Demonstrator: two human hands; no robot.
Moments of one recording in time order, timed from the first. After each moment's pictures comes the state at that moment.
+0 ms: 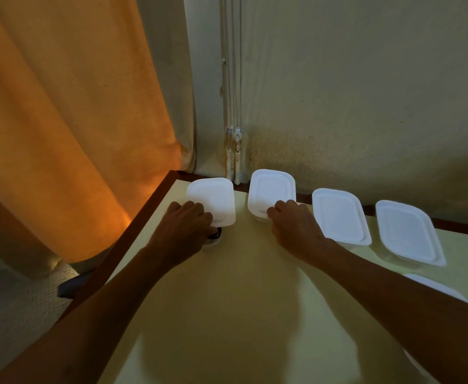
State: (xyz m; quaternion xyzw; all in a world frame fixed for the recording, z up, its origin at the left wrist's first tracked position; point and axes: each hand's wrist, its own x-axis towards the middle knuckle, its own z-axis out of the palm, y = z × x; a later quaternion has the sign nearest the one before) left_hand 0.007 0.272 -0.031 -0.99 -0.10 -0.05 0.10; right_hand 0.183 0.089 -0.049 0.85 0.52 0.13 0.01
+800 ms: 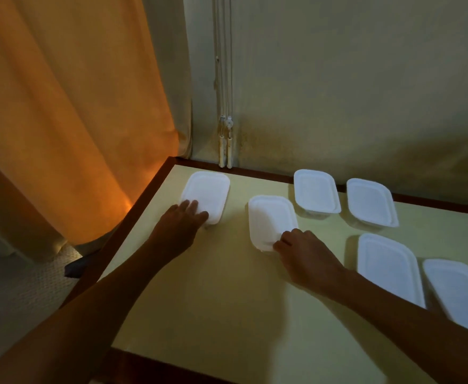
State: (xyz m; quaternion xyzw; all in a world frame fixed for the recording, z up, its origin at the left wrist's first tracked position) left_hand -0.038 0.257 -0.061 -0.99 -0.09 -0.08 0.10; right_hand 0.092 -0.025 -0.046 0.81 0.57 0.13 0.01
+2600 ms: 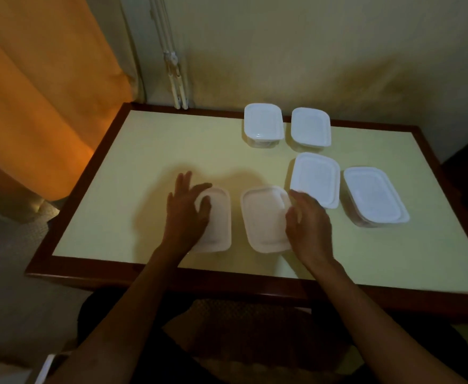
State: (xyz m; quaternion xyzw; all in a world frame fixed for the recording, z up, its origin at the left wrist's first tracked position) left_hand -0.095 0.058 -0.047 -0.90 -0.24 -0.18 -0.33; right_hand -0.007 -0.164 -0.030 0.92 0.18 -0.01 -0.34
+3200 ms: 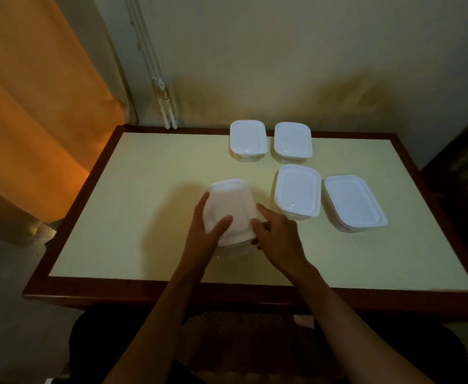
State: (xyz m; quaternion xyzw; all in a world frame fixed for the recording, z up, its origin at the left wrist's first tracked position) left_hand -0.093 -0.003 -0.028 -0.69 -0.25 -0.14 -0.66; right_hand -0.016 -0.148 -0.013 0.87 0.17 -0.13 -0.45
